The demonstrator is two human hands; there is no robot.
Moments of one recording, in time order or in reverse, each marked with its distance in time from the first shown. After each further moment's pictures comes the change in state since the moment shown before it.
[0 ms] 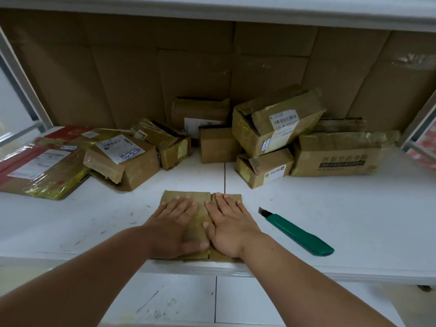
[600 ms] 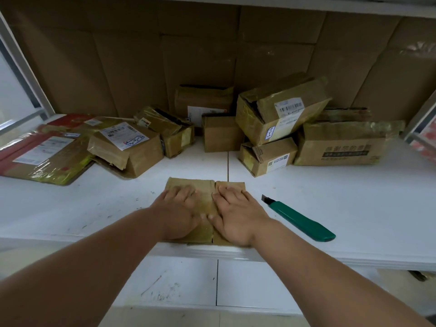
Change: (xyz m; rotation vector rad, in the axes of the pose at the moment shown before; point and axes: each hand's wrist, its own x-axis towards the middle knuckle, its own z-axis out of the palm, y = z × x) left_hand 0.004 0.009 -0.001 0.032 0.122 -0.079; right_hand -0.010 0.006 -0.002 -0.091 0.052 -0.066
